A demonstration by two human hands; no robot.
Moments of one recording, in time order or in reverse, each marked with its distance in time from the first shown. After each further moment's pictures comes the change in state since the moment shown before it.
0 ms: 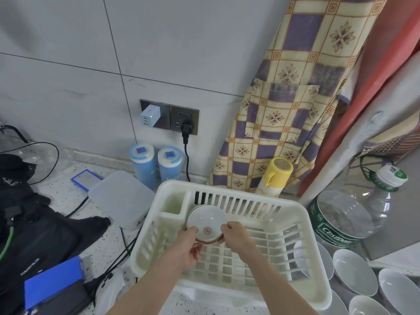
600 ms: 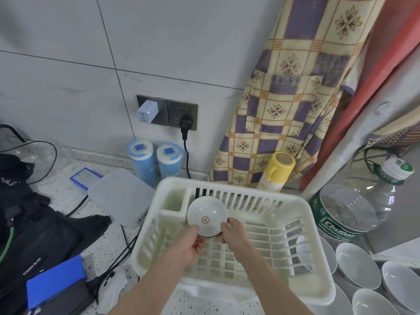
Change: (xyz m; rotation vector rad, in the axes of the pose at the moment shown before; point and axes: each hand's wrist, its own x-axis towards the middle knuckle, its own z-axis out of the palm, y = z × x) left_hand 0.015 -0.003 -0.001 0.022 0.002 0.023; right_hand 0.005 0.012 0.018 0.169 0.059 0.047
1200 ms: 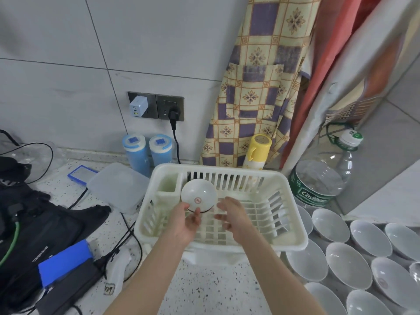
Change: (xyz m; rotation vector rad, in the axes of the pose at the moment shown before) left_hand -0.071 -0.011 -0.006 -0.489 -0.170 0.072; right_hand -0.084 -0.012 -0.021 0.486 0.010 0.052
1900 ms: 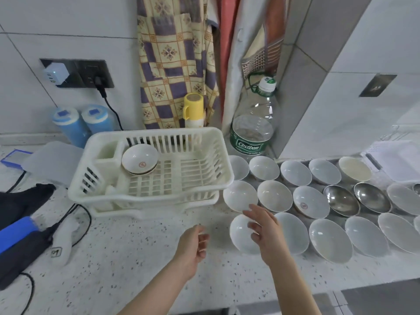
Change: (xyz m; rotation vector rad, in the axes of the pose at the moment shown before) left_hand -0.079 -0.222 -0.027 0.642 -0.027 -0.138; right_hand -0.127 0.120 -0.225 0.347 0.271 -0.024
